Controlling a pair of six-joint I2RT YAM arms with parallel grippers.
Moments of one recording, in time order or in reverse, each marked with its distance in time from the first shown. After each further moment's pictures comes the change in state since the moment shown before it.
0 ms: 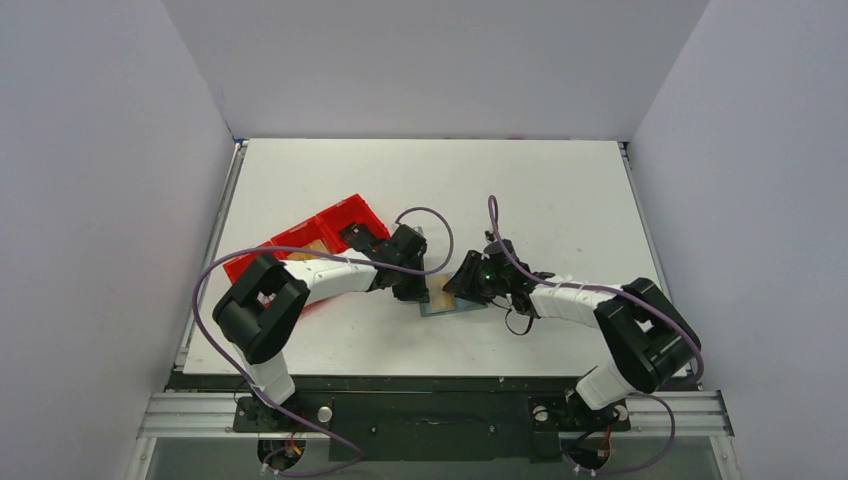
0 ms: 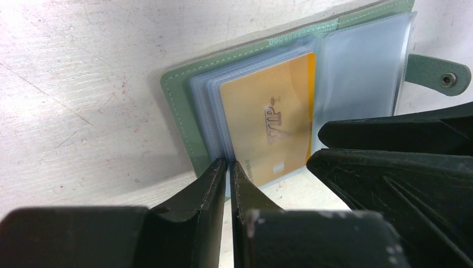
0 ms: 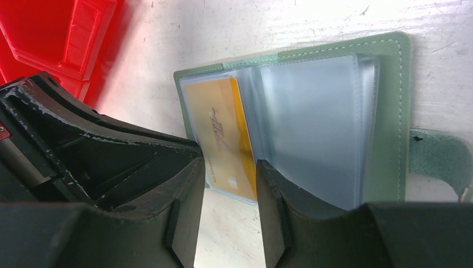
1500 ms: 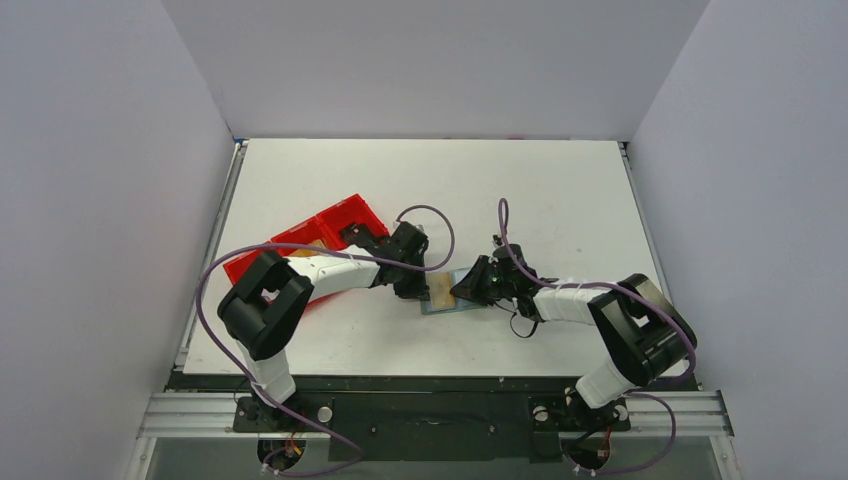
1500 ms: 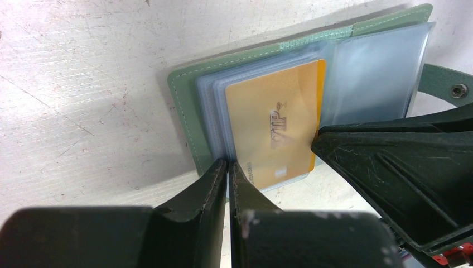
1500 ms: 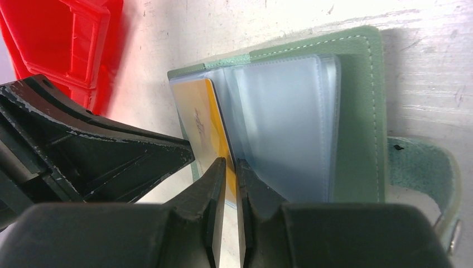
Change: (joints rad) left arm 0.006 0.032 0.036 -0.019 0.005 0.002; right arm -0.051 0.034 -0.074 0.142 -0.069 0.056
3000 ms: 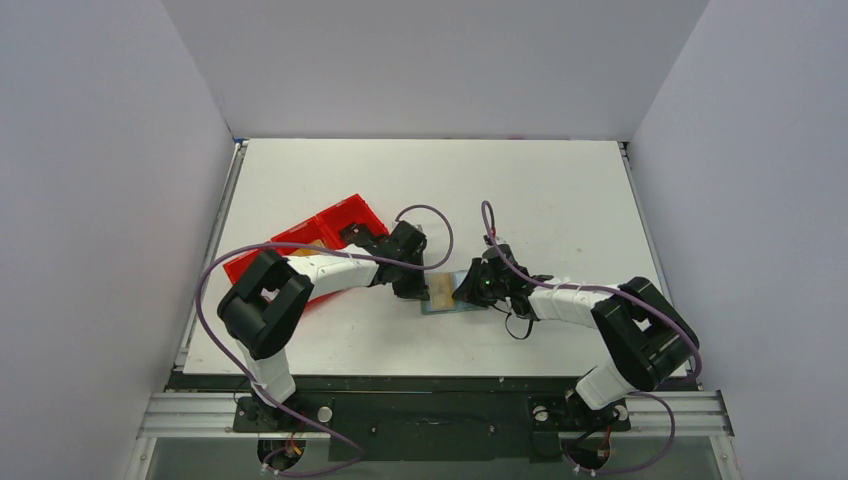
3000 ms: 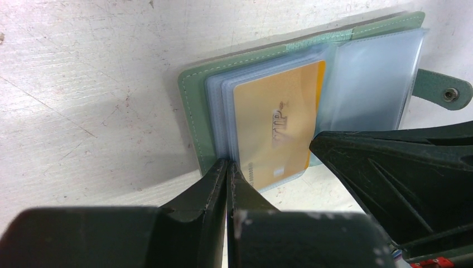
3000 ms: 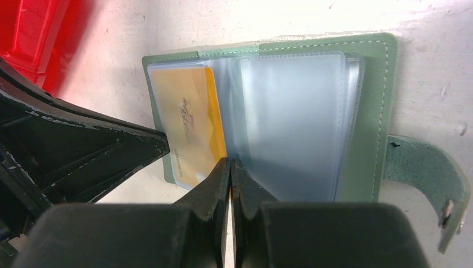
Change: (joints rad) left arm 0.014 0.003 0.000 -0.004 0.014 0.006; right arm 0.058 -0.021 0.055 -0.154 0.126 -0.140
